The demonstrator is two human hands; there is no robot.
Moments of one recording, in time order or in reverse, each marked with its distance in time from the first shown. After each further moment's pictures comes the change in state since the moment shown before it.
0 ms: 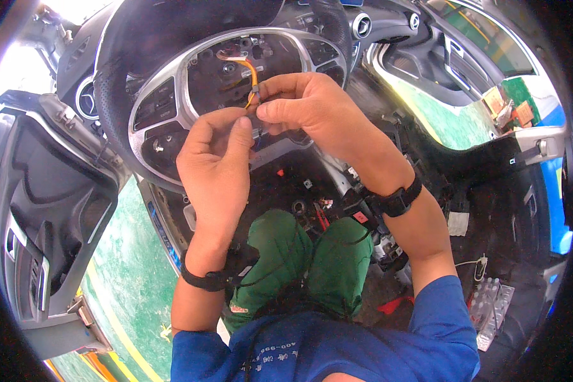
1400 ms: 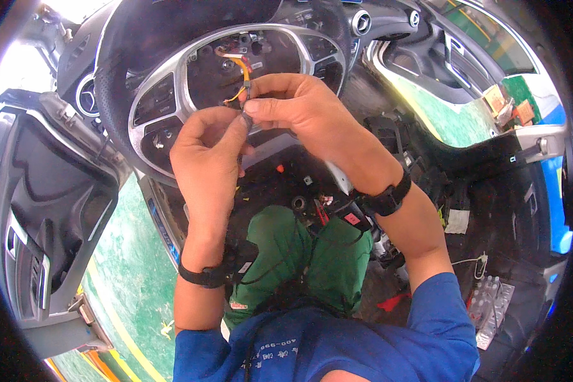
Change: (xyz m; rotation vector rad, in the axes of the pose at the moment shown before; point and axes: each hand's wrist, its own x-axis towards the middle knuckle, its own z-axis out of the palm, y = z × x) left_hand 0.003 0.010 -0.005 0.068 -0.014 -0.175; right_hand 0.005 0.019 0.014 0.379 0.027 -0.030
